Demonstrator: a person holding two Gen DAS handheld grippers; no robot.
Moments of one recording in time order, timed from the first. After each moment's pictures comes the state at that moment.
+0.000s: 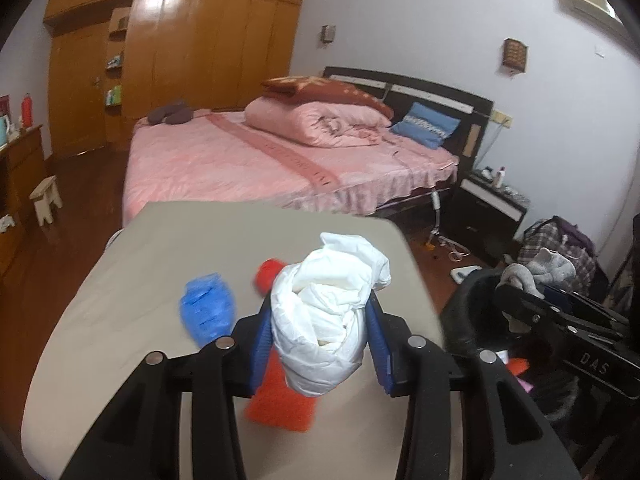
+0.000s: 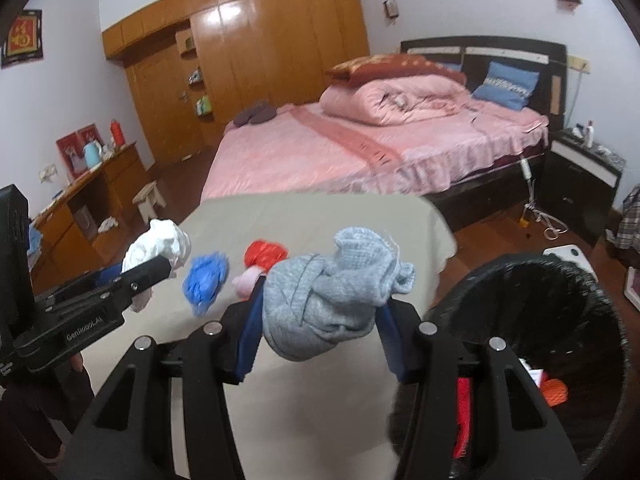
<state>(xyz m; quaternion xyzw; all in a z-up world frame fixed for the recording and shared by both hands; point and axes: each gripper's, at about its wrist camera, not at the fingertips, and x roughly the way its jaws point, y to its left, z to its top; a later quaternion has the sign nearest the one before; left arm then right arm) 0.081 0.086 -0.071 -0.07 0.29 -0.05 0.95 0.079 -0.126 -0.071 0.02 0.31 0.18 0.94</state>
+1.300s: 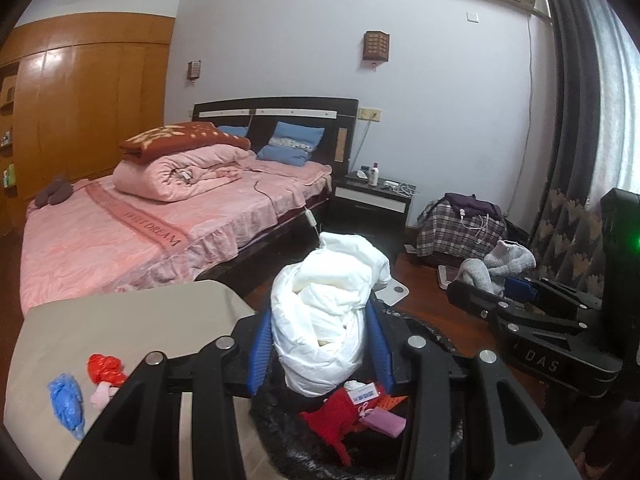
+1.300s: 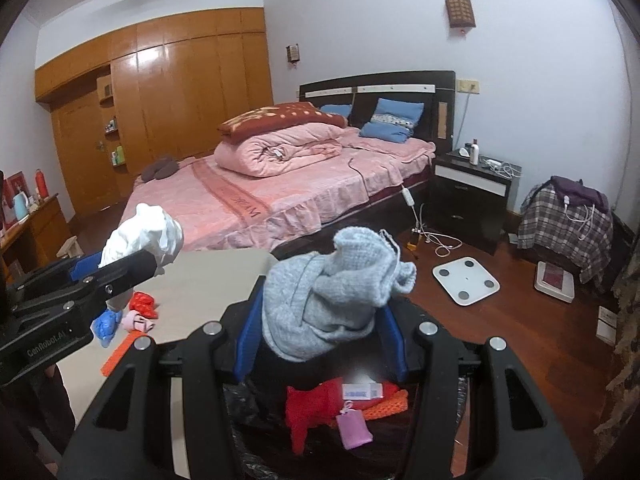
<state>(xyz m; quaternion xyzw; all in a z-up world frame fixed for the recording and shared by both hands) 0.083 -0.136 -0.002 0.01 0.23 -0.25 0.94 0.032 -0.312 -0.023 0.03 0.24 0.00 0.97</state>
